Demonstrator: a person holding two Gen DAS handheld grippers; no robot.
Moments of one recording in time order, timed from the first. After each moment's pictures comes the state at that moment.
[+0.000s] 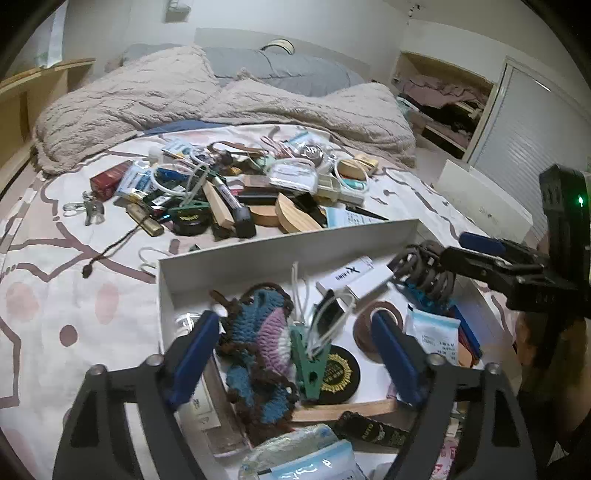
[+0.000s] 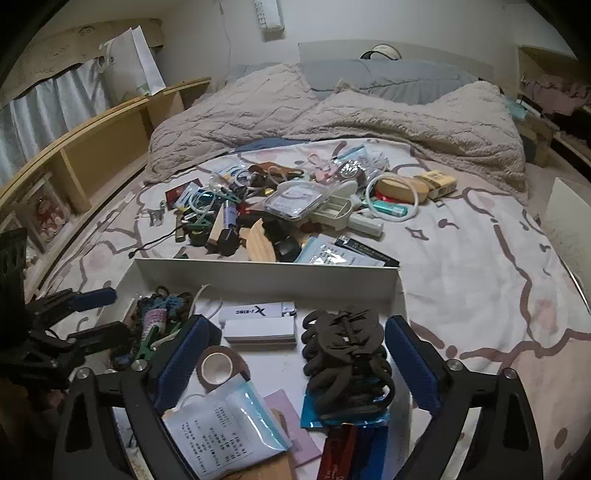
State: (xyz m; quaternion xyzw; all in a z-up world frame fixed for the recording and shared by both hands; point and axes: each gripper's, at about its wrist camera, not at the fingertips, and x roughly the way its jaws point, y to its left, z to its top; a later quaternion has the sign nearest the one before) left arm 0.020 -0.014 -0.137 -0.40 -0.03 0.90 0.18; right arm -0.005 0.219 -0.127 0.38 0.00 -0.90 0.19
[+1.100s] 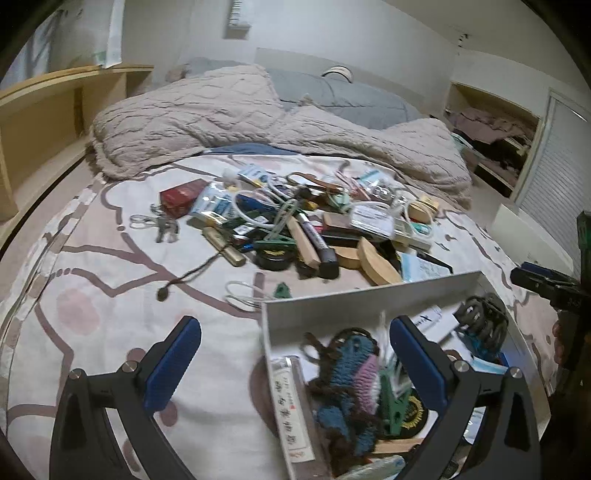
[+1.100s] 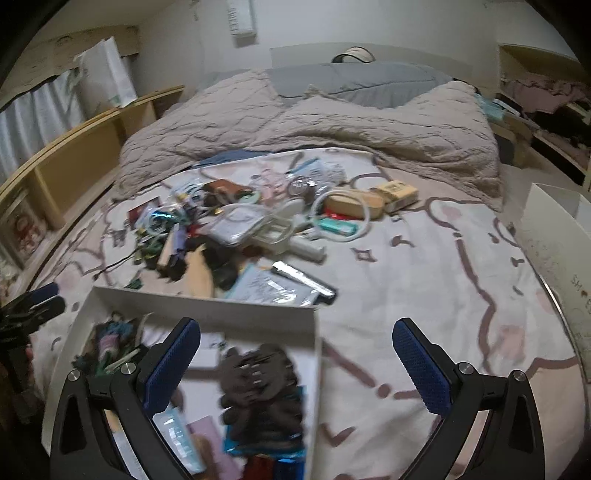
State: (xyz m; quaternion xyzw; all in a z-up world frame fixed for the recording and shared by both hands) left arm 0.001 -0.069 -0.126 -0.36 -0.05 0.93 0.08; right arm -0.050 0.269 -0.121 0.39 0.00 -0.91 0.14
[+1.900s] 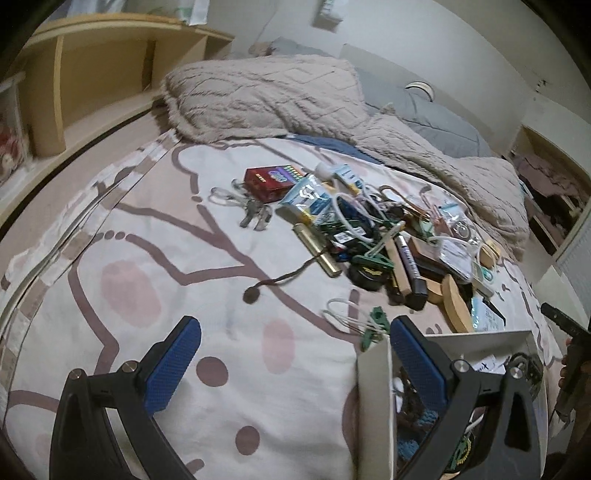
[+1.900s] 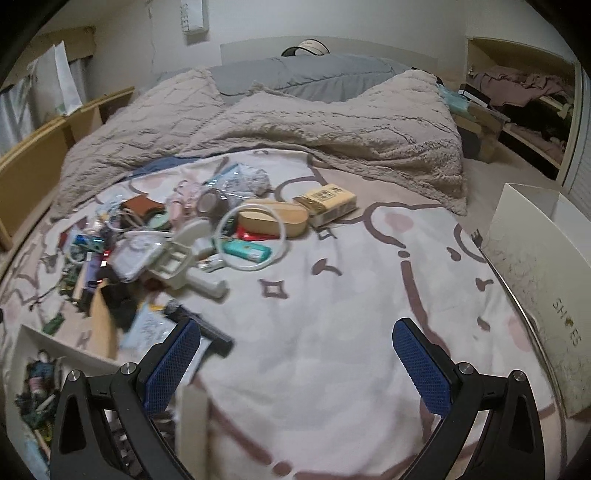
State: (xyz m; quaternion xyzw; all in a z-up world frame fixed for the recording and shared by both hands) left arm -0.027 -0.144 -0.144 -0.39 -0.14 0.91 -0.03; right arm -0.131 0.316 -0.146 0.40 0.02 -0.92 0.07
